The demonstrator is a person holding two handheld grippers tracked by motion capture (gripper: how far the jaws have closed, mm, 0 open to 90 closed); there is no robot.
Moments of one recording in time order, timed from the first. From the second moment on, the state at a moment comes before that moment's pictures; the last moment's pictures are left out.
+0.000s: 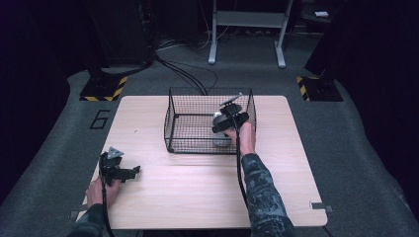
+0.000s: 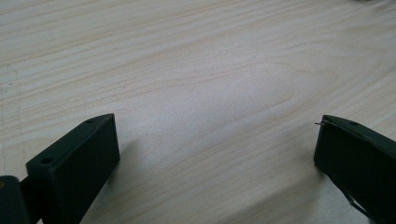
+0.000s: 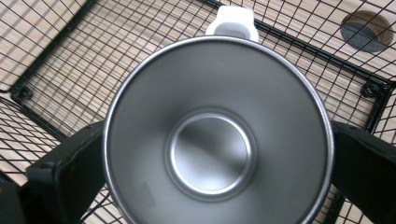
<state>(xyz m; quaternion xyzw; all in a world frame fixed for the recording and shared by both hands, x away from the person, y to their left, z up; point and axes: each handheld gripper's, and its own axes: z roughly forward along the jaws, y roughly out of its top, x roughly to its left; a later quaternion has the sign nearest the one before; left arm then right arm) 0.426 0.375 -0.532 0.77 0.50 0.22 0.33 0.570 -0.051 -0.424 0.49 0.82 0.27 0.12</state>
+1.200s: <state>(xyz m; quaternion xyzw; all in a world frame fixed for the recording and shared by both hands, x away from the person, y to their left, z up) 0.426 0.374 -0.533 0.76 0.51 0.22 0.33 0.452 -0.092 -0.344 0.40 0.83 0.35 0.19</state>
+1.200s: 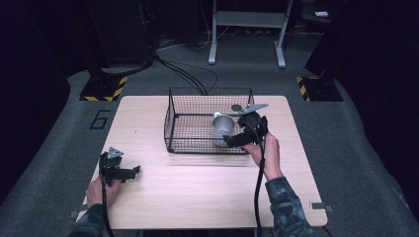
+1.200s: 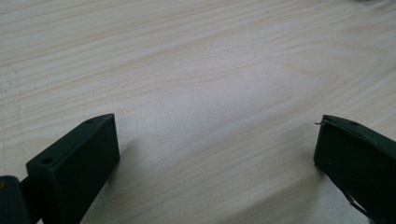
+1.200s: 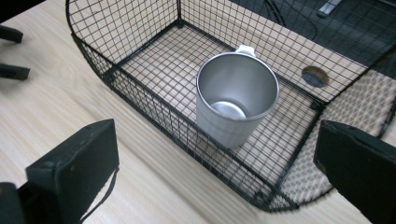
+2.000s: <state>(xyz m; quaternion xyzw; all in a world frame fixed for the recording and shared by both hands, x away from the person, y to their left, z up) 0.426 0.375 -0.532 0.77 0.50 0.22 0.33 0.376 -0.201 -0.426 0.49 0.78 0.33 0.21</state>
